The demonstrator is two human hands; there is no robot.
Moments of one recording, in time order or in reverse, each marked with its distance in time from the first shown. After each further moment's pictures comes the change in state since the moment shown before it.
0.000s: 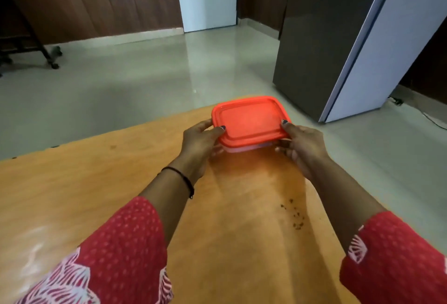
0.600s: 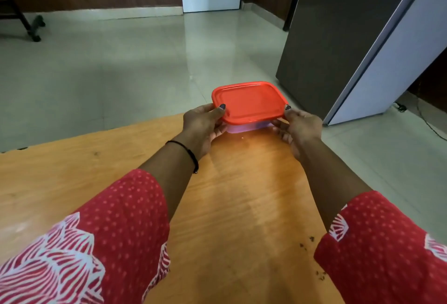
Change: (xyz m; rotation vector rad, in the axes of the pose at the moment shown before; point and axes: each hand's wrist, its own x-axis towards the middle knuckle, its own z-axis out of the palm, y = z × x) left_hand 0.086 0.024 0.004 -0.257 0.042 -0.113; right_hand 0.081 -0.010 0.054 -0.002 0.146 0.023
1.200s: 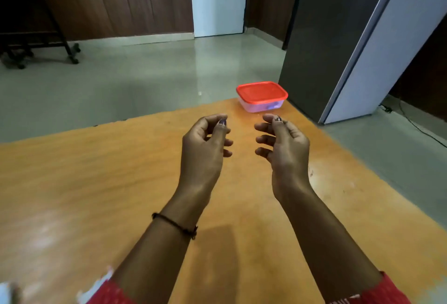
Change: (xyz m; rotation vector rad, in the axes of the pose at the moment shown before) left_hand -0.286 0.000 -0.107 0.298 0.035 0.522; right_hand -0.323 0.000 -0.012 0.092 -0.115 -0.255
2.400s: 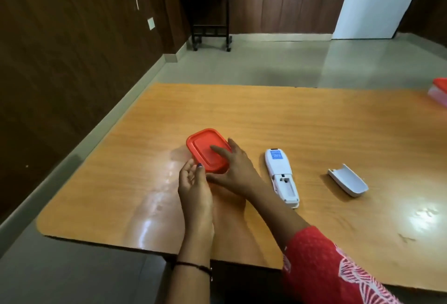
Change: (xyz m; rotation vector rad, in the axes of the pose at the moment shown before) left_hand -0.251 -0.054 -0.422 -0.191 0.849 -0.203; right_hand -0.390 0.165 0.256 -0.942 -1.119 -0.446
